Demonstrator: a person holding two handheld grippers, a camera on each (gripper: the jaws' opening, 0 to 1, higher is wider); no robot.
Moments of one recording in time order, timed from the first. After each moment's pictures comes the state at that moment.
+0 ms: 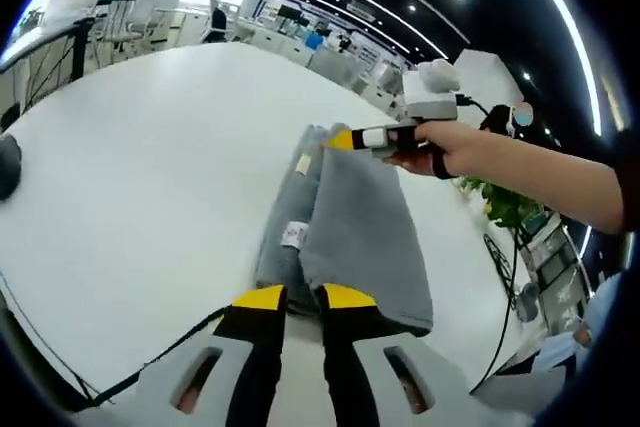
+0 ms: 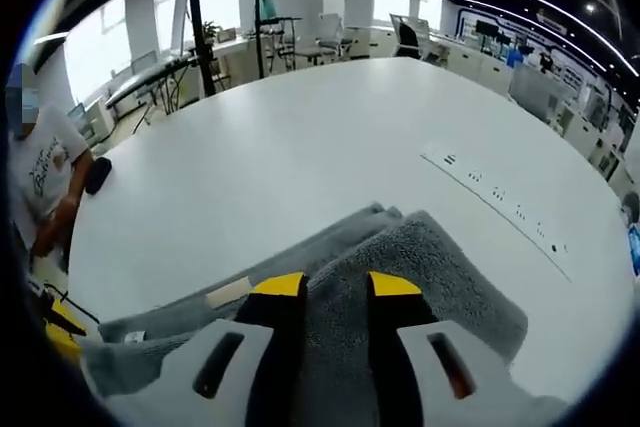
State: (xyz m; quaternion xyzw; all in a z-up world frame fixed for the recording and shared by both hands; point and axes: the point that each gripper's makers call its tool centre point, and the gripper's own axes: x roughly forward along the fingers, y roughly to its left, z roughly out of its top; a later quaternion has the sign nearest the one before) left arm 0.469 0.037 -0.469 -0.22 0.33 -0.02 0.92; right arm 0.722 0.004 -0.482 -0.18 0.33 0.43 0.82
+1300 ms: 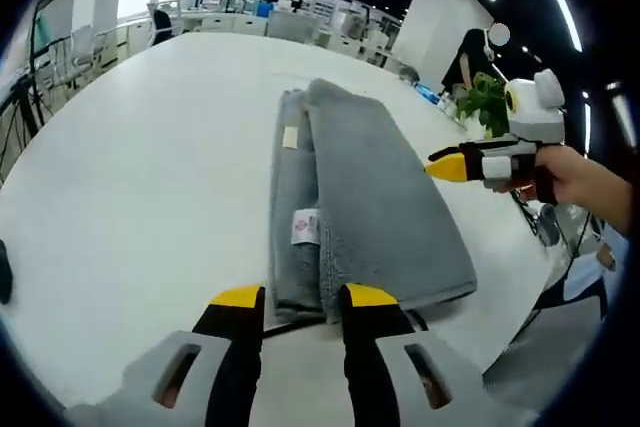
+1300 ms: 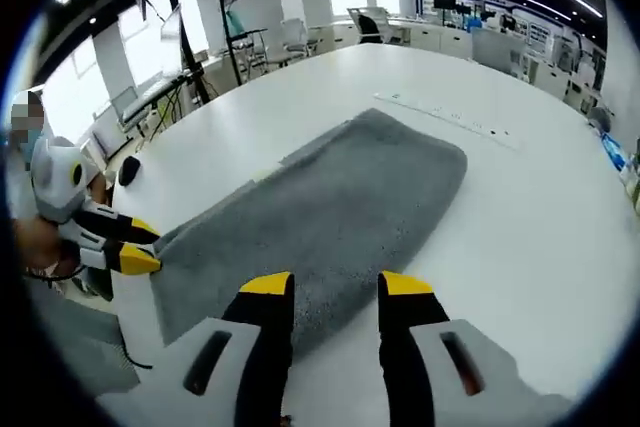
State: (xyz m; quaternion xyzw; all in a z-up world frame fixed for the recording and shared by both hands) left arm 0.485 0.046 -0.506 -0.10 0.40 -0.09 0.91; right arm 0.605 -0.120 -0.484 -0.10 0.38 0.38 0.84
